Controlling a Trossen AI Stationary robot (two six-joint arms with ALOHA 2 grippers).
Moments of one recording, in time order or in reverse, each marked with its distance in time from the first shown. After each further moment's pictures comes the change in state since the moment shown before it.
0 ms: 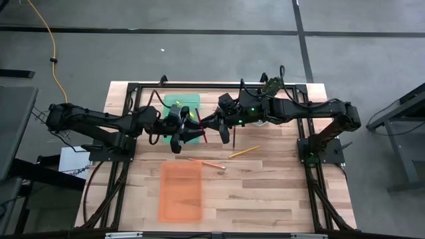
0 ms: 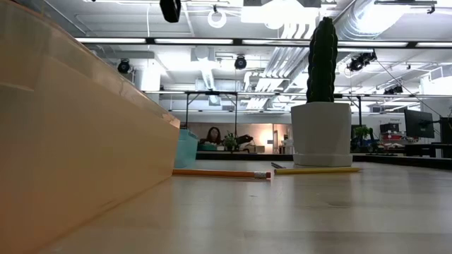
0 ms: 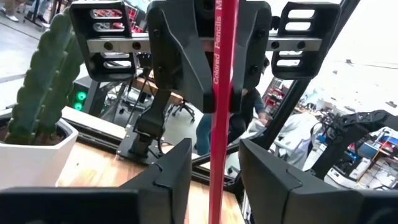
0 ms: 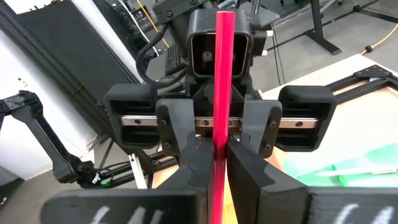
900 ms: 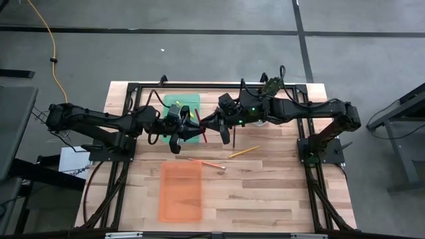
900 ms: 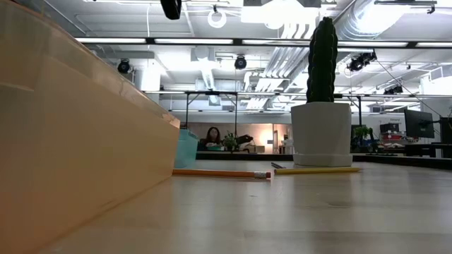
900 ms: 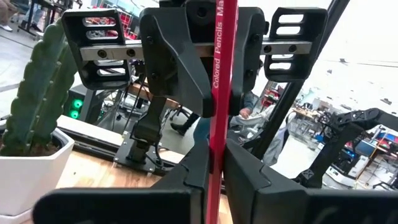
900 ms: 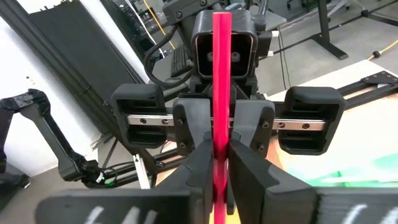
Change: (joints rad) left arm 0.000 0.000 0.000 0.025 0.014 0.028; right arm 0.000 0.000 0.000 0.019 -0.019 -0.014
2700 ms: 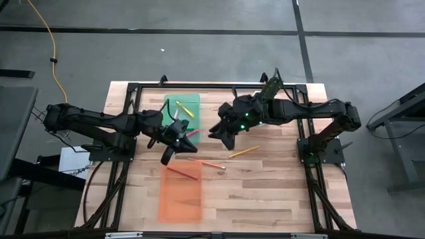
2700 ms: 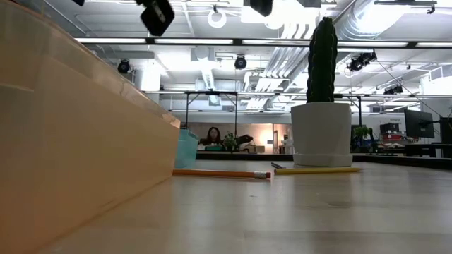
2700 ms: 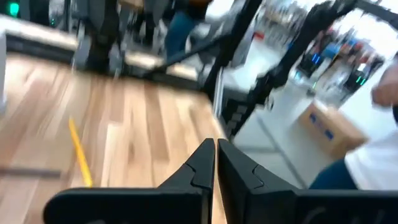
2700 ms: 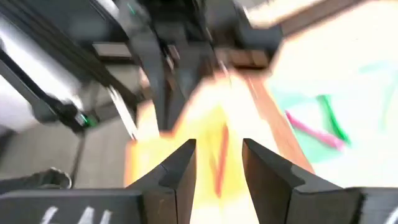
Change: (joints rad) left arm -0.017 -0.056 0.000 -0.406 0.268 0.076; right arm 0.010 -0.001 -0.001 -0.304 -0.032 0.030
